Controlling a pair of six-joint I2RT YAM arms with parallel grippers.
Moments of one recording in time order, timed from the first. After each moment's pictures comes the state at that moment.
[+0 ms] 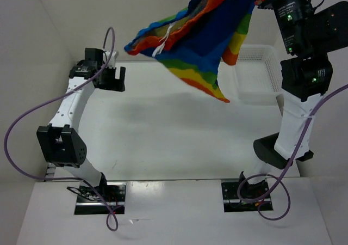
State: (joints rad) left arm -0.06 1.63 1.57 -0.83 0.12 0.07; right arm 0.30 1.72 2.81 -0.49 -0.06 0.59
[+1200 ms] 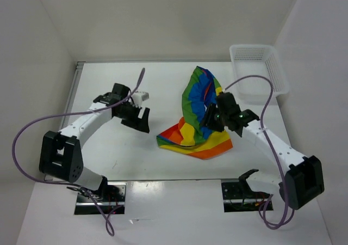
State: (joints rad) left arm -0.23 1.48 1.08 -0.73 0.47 0.07; right arm 0.45 1.17 0.94 -0.59 -0.03 0.73
